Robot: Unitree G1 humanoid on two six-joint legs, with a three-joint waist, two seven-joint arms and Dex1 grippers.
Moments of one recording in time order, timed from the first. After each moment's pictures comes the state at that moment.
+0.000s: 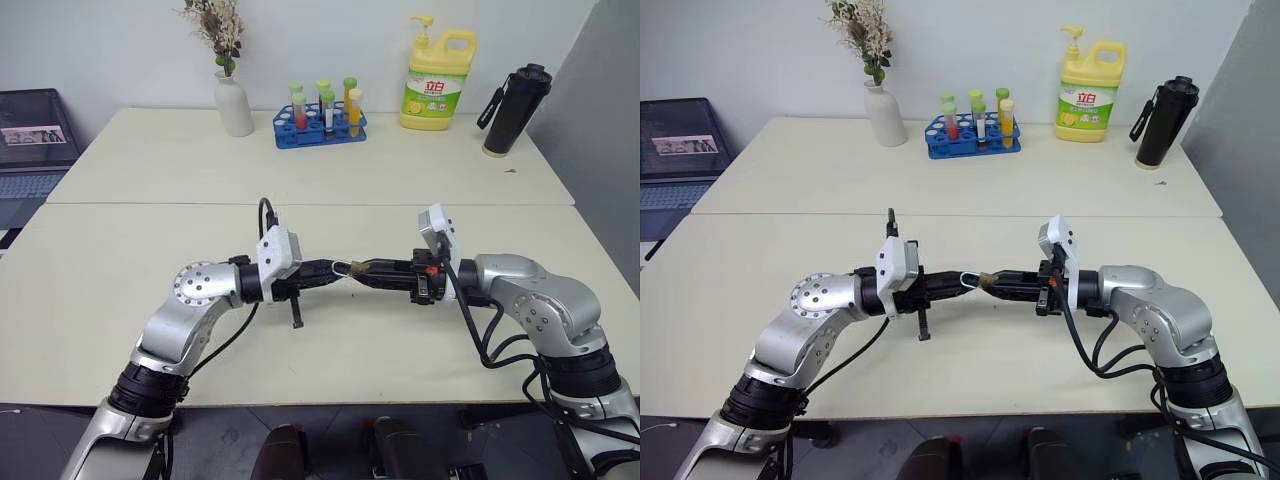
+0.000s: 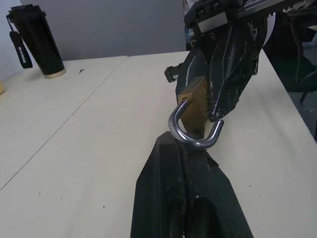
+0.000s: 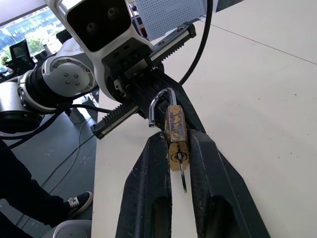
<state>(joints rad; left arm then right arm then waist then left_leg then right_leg) -0.40 0.58 -0.18 -0.17 -0.43 0.19 -1.00 -0.51 -0.53 0.10 -0.28 0.70 0.84 0.92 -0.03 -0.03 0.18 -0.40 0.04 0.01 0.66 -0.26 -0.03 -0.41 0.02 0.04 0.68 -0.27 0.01</state>
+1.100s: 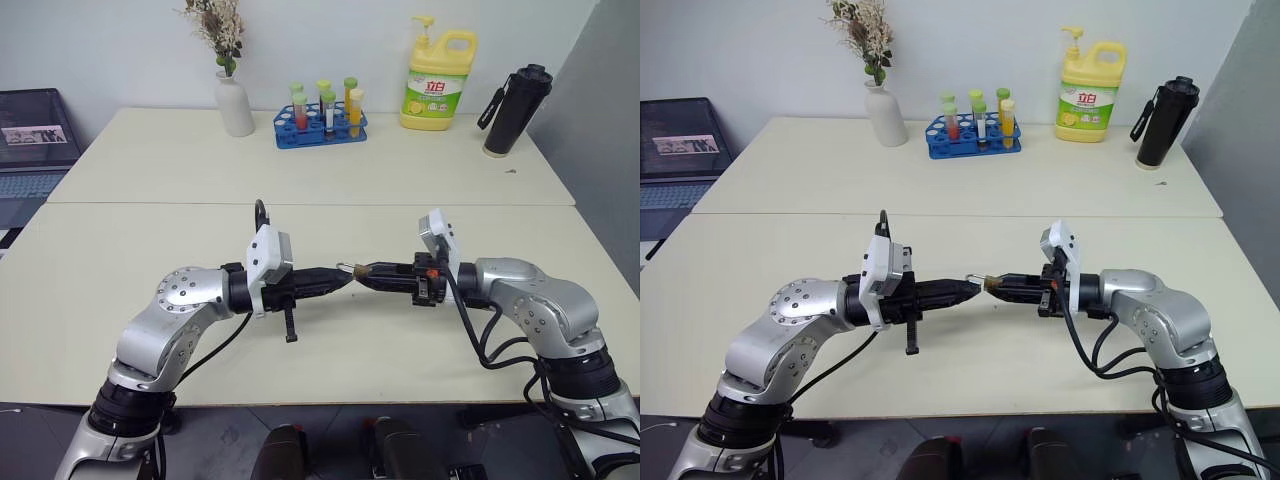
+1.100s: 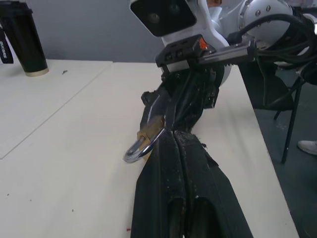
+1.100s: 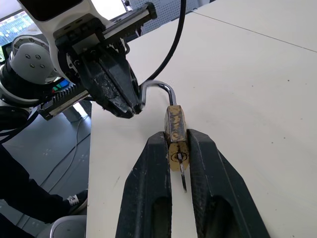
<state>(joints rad) -0.36 0.60 -0.09 -0.35 -0.55 0.41 -0.99 -0.49 -0.53 0.11 -0.26 0.68 0.84 0.93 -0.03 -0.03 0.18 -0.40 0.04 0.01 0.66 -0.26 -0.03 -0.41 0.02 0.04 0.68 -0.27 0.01</state>
